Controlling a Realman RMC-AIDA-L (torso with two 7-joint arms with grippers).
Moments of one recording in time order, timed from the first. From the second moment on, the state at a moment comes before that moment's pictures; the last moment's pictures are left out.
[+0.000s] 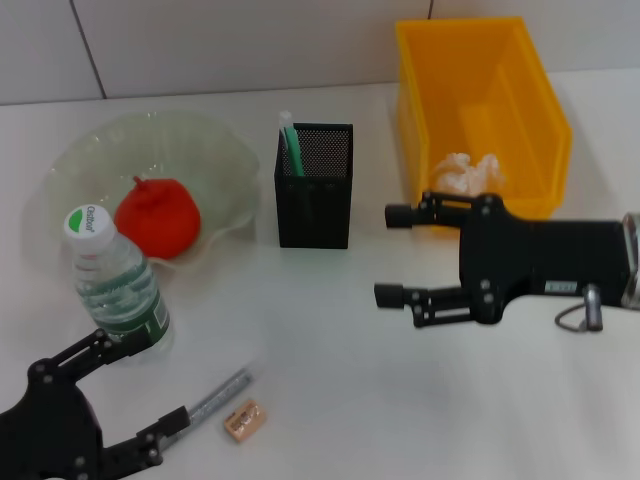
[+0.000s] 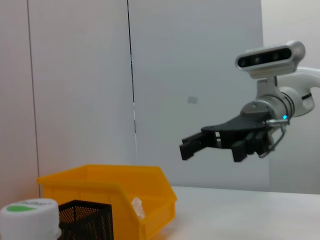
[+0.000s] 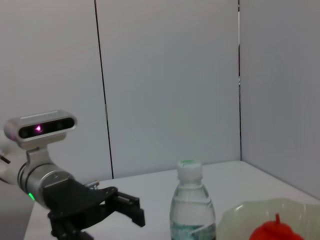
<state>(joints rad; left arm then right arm) -0.18 -2.05 0.87 0.47 1.63 1.79 -0.69 0.27 2.08 -1.13 -1.03 -1.58 -1.59 1.35</state>
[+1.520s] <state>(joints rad) -0.18 -2.06 0.89 0.47 1.66 1.79 -0.73 0.28 2.08 -1.10 -0.96 -1.82 -1.68 1.31</state>
